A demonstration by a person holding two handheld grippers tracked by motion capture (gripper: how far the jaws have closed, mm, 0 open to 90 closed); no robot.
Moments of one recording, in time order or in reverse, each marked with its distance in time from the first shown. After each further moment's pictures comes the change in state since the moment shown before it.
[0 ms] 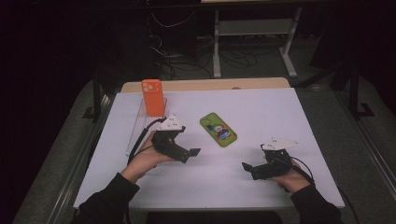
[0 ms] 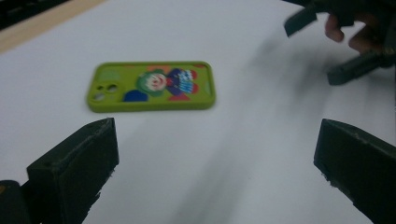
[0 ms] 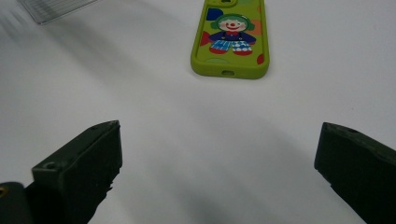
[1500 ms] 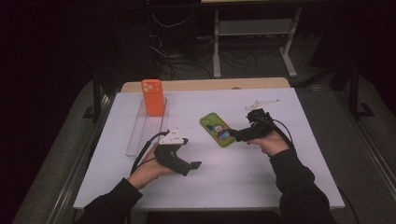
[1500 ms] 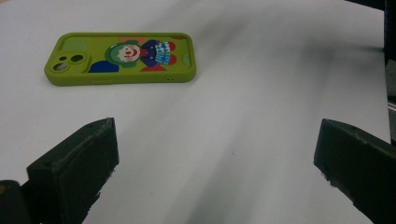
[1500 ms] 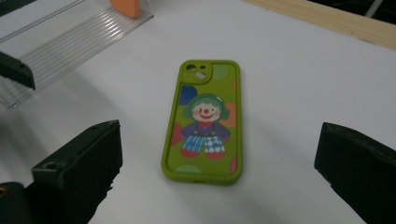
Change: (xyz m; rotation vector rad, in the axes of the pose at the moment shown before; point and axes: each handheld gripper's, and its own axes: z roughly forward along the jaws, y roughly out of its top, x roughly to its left) left arm -0.006 -0.029 0.011 -0.015 -0.042 -0.004; right arm -0.024 0.102 0.039 0.030 -0.018 0.068
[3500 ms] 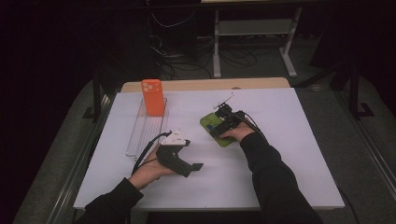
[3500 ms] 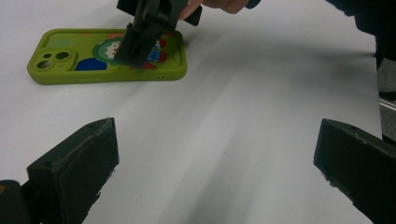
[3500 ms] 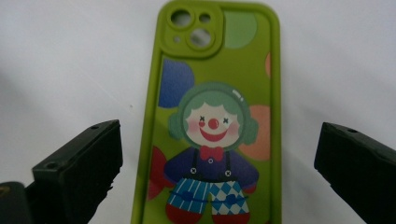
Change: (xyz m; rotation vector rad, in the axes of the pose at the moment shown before) left arm -0.003 0.000 0.004 0.025 -0.026 -0.002; right arm 0.012 0.026 0.114 0.383 -0.070 -0.036
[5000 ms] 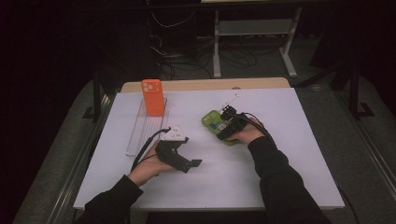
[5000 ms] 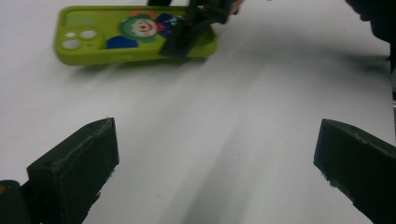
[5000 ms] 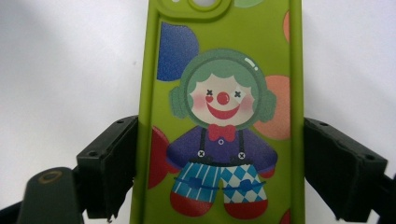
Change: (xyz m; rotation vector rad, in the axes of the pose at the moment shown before) left arm 0.012 0.010 -0.003 0.019 0.023 0.004; right arm -0.009 -0.015 -0.018 0.020 0.034 -0.114
